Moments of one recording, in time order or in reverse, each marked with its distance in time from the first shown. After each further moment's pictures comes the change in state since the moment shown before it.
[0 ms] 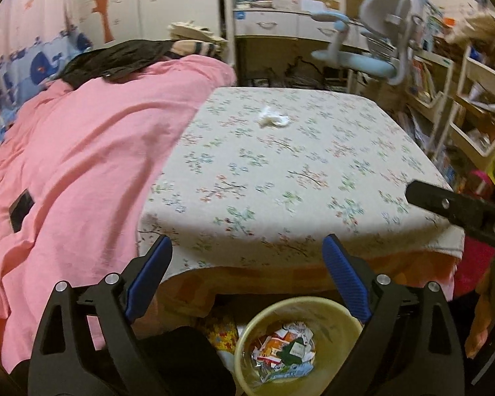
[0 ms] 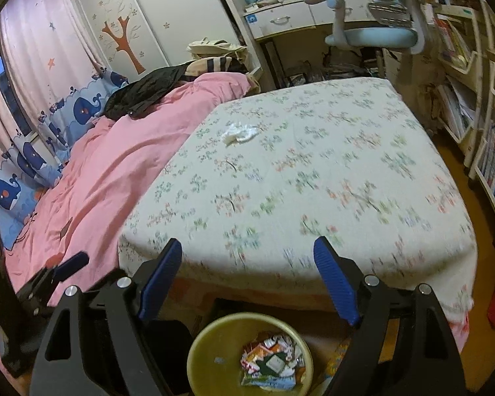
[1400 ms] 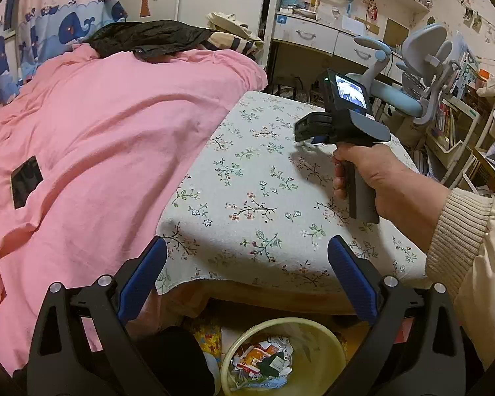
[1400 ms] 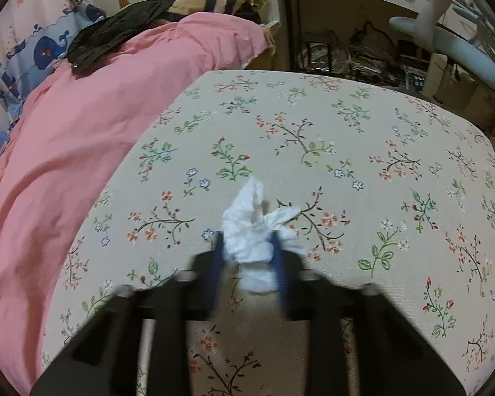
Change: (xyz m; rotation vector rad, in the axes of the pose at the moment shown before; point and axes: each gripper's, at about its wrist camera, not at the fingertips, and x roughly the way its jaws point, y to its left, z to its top) left arm 0.006 0.036 0.021 -0.196 0.007 -0.005; right arm 0.248 0.036 0.147 -0.180 0.242 -0.124
